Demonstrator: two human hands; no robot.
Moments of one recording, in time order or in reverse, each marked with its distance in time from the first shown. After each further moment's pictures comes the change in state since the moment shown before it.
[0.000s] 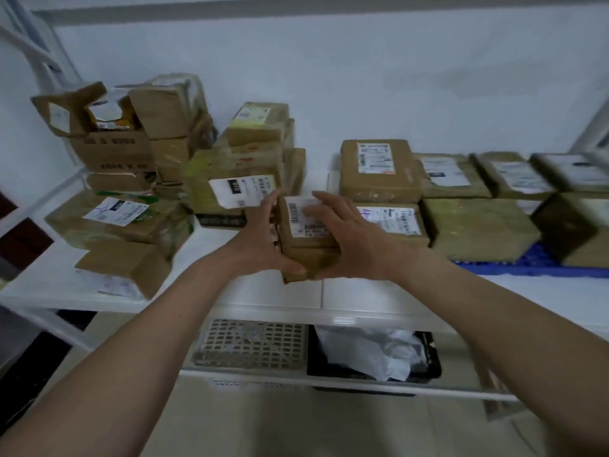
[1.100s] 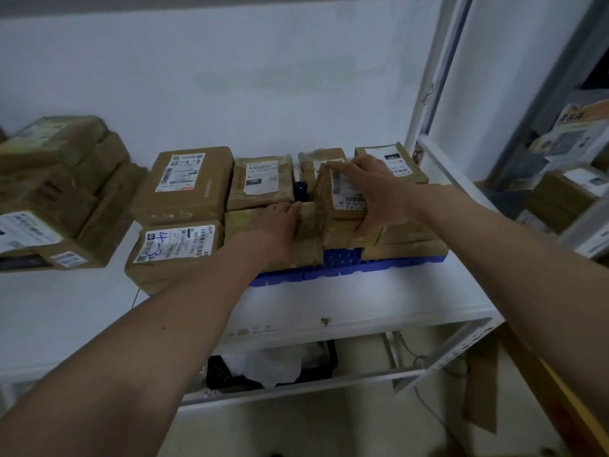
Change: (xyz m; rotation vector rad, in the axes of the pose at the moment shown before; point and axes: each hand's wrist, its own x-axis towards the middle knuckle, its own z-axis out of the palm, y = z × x) left_hand 0.171 0.202 0.308 0.944 -0.170 0.212; right_hand -0.199 0.308 -0.179 -0.057 -0.122 0.413
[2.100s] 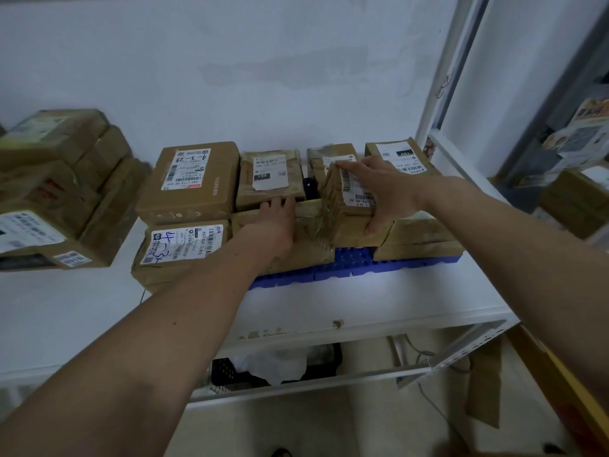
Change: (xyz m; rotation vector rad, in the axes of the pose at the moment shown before) left_hand 0.017 -0.015 0.000 0.013 -0.174 -0.212; right_hand 0.026 0.000 -0.003 -0.033 -0.153 0.060
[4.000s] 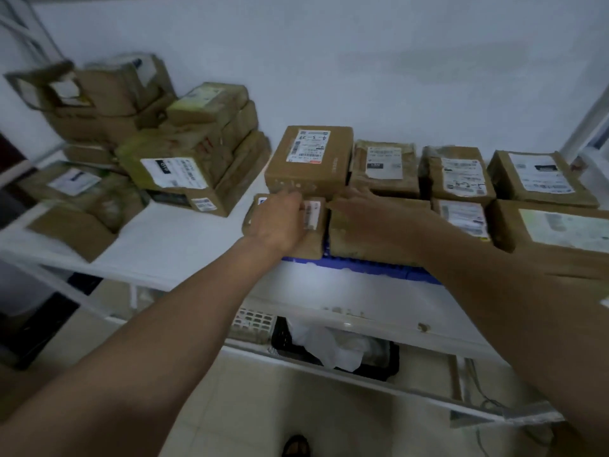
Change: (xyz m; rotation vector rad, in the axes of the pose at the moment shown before) left_hand -0.109 -0.115 0.011 -0.225 0.502 -0.285; right_hand 0.052 -0.164 0.066 -0.211 0.016 -0.386
